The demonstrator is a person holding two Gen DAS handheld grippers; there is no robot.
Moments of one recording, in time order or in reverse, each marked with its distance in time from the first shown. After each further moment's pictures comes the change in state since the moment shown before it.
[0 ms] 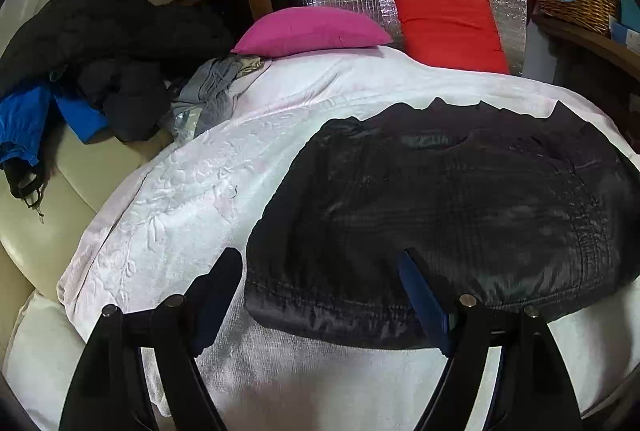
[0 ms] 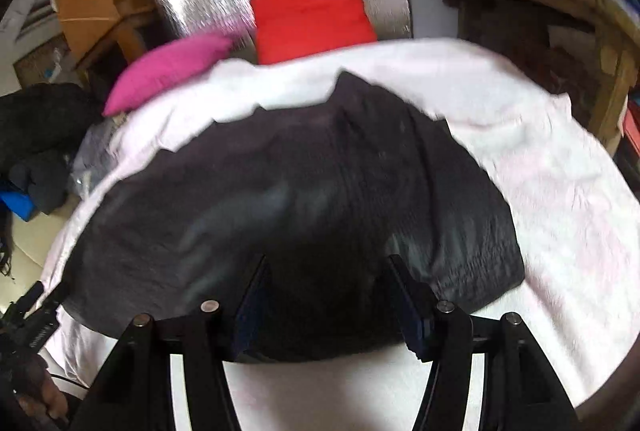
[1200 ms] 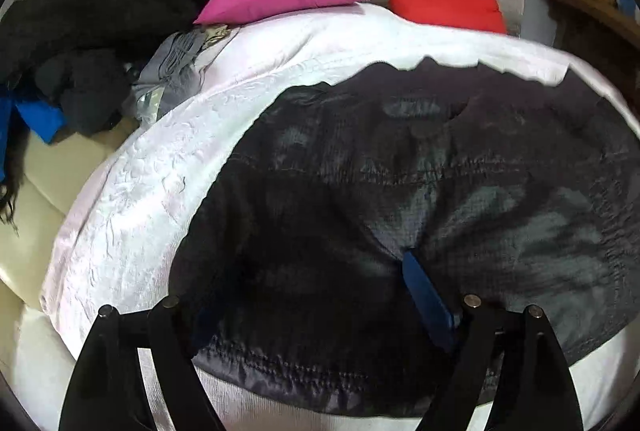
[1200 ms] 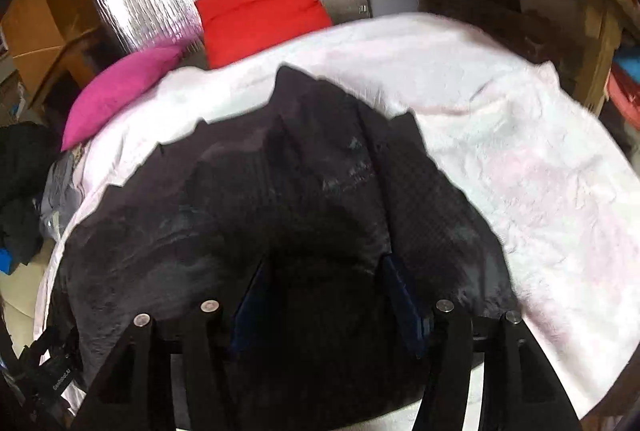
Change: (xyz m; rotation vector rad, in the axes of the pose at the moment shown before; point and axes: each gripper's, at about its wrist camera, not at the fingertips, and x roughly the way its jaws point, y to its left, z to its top) left arm 0.052 -0.028 0.016 0.019 0.136 -0.037; right arm 0.040 -0.038 0.026 0.154 0.050 -0.090
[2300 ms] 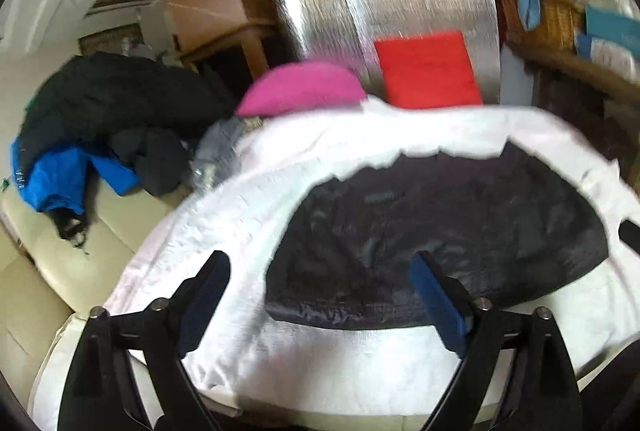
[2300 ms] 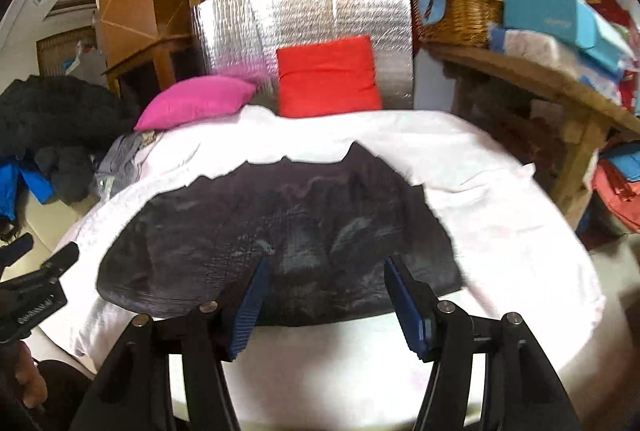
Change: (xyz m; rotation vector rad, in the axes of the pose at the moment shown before) left arm -0.197 -0.006 -0.023 0.025 -0.284 0.069; right arm -0.181 0.057 -0.051 -0.243 -0.226 0.031
